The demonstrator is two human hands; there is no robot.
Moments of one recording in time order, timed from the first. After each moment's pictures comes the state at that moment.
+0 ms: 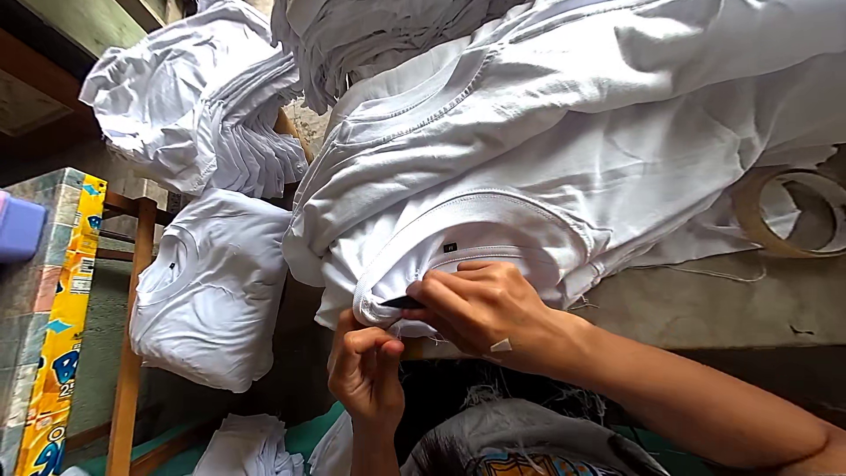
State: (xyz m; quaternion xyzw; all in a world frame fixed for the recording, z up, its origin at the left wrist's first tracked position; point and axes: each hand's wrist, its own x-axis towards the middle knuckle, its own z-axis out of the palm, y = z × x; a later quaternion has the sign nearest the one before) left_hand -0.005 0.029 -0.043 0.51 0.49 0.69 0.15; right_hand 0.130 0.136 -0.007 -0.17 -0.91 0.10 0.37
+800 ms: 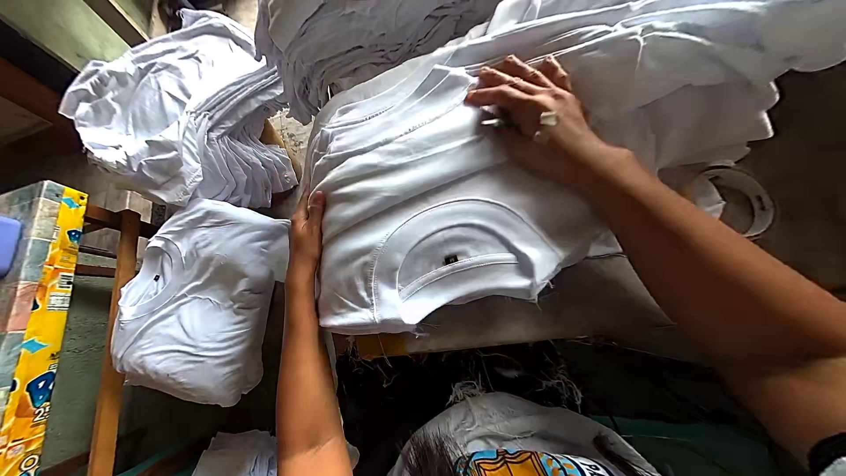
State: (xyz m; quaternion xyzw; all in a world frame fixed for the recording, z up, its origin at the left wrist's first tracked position) left_hand -0.116 0.172 -0.064 0.54 0.70 0.42 0.18; right_hand 0.211 0.304 -0.004 -0.38 -0.88 0.08 0.26
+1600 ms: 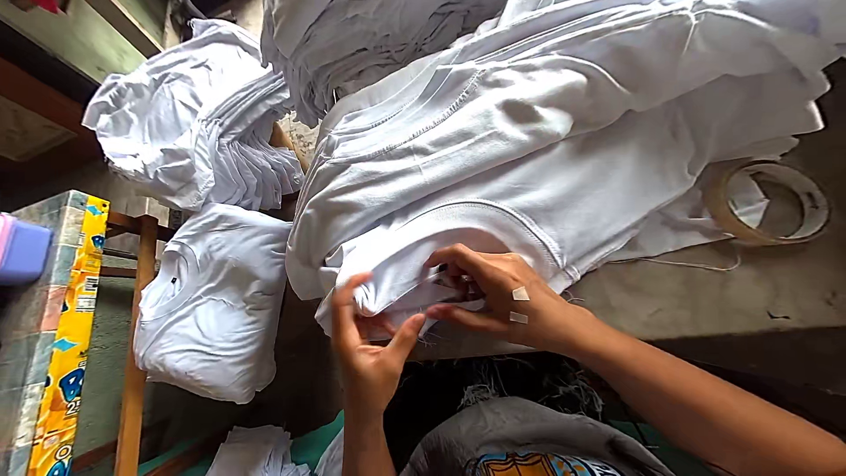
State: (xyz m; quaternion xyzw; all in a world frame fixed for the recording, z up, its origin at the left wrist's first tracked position) left_hand -0.005 0.046 -0.039 0.48 0.55 0.64 0.23; right_hand 0.170 0.144 -0.036 -0.27 -0.85 0.30 0.34
